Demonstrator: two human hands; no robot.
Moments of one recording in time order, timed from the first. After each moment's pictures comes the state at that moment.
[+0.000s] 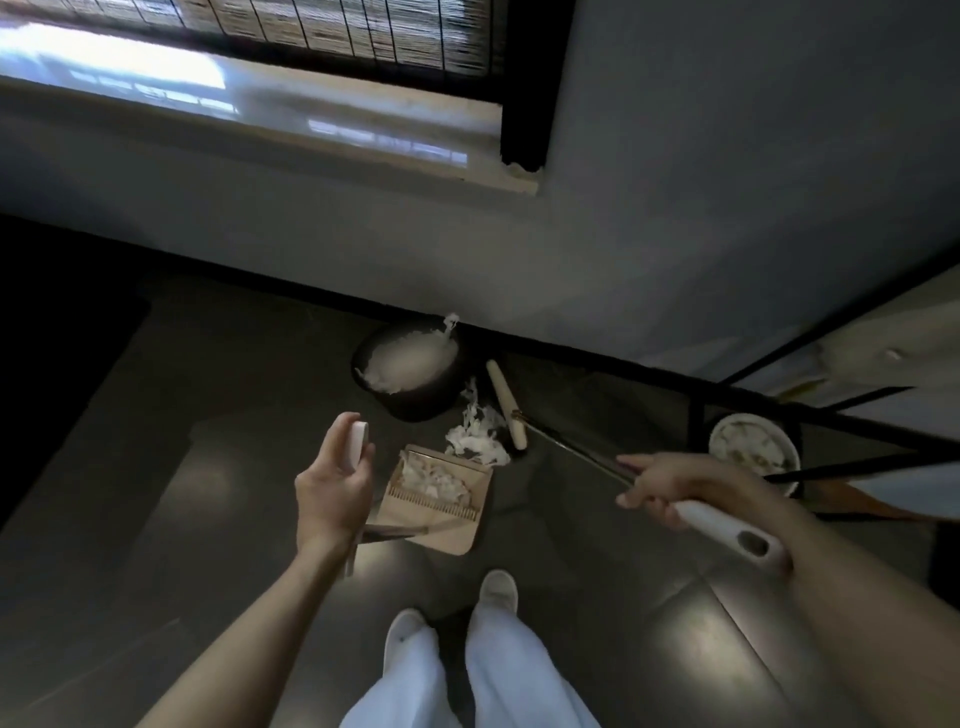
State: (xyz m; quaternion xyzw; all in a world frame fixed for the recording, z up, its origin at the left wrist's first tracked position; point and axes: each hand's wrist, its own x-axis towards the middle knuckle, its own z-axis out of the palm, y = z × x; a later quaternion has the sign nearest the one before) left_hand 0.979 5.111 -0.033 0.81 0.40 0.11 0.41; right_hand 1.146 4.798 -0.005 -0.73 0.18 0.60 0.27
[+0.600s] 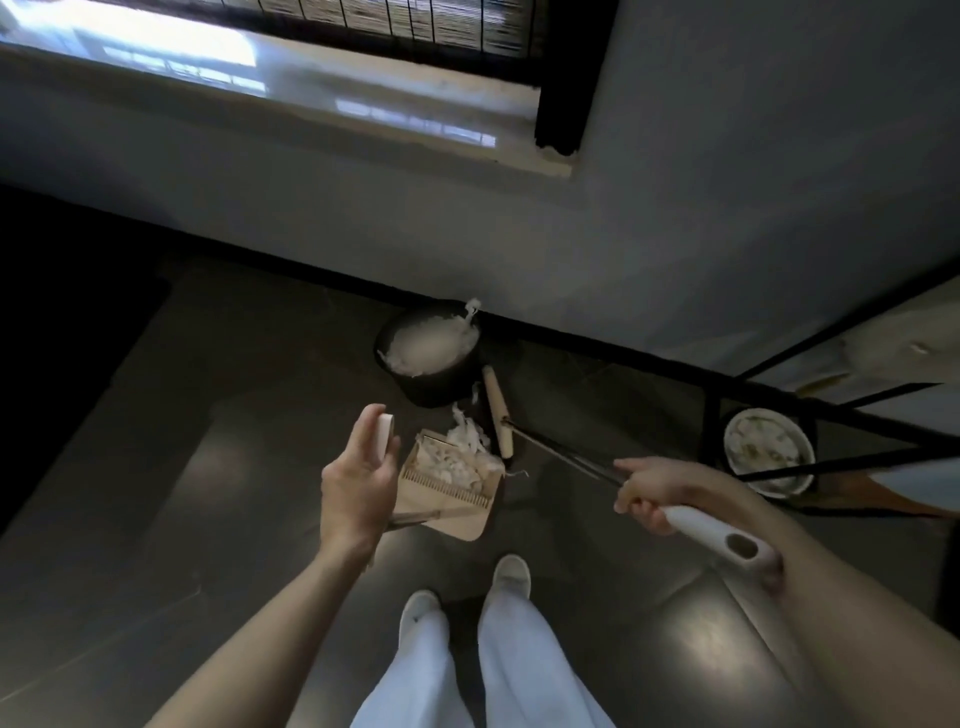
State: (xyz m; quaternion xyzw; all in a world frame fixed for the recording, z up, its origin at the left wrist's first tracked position) left_hand 0.948 5.120 -0.036 0.82 0.37 0.11 0.42; right_hand 1.104 4.836 -0.008 -0.71 0.21 0.60 0.31
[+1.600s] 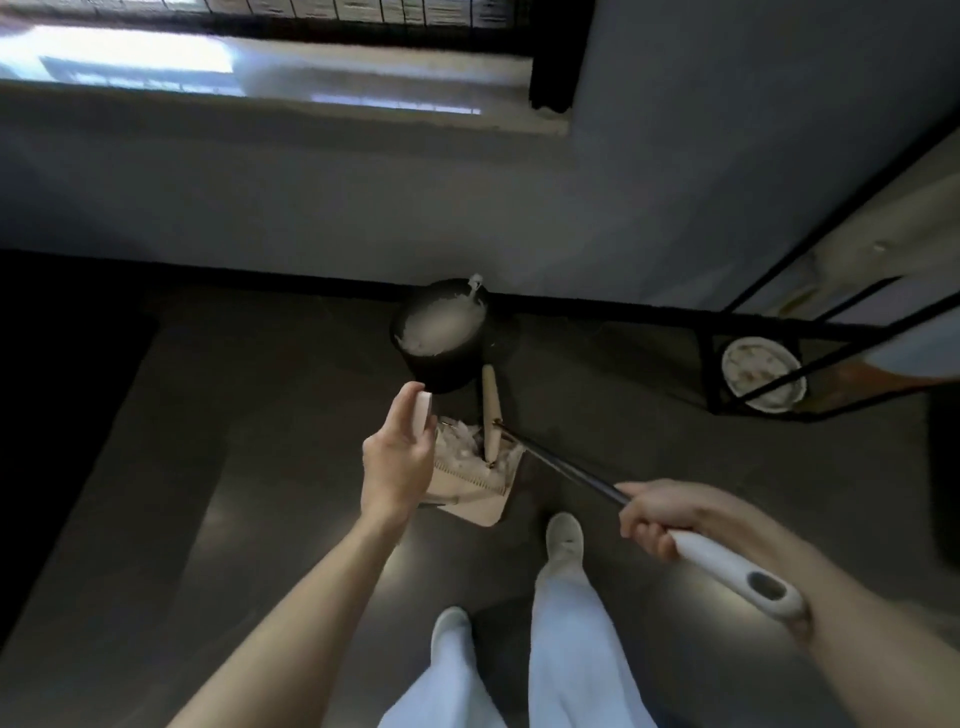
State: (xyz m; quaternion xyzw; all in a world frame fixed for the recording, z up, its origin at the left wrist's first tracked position) left_hand 0.878 5.195 -0.048 0.84 0.24 0.08 0.49; right_hand 0.929 4.902 -0.018 -0.63 0.30 0.60 0.39
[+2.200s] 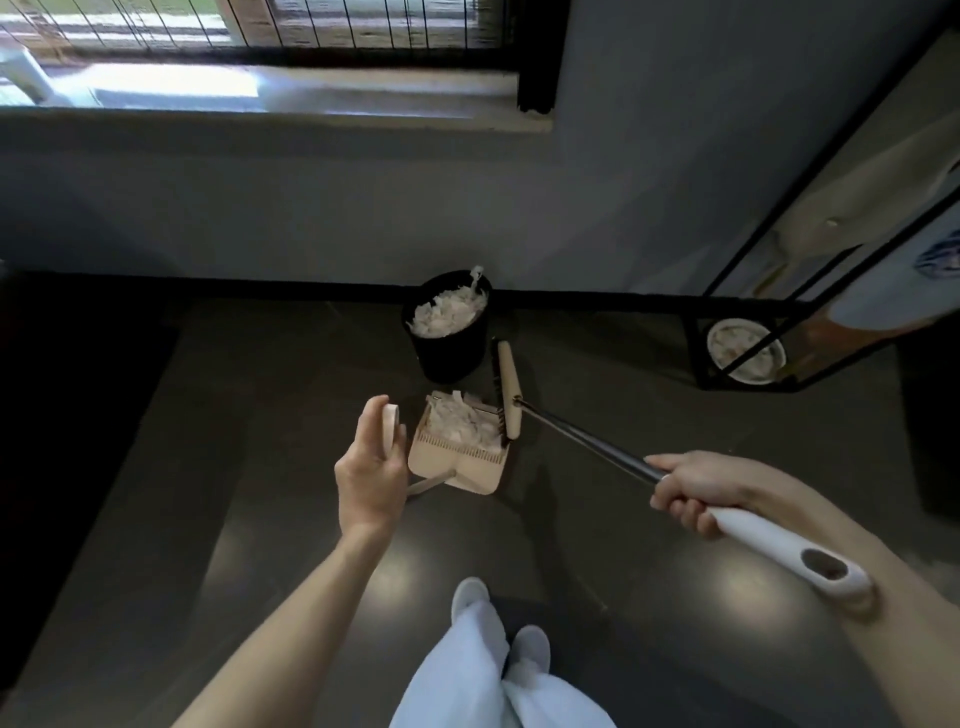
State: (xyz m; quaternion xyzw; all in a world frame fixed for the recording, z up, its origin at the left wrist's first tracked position) left_hand 0.739 5.219 -0.022 0.83 0.26 0.15 0.48; right_hand 0.808 4.893 0.061 -0.69 0.27 0.52 0.42
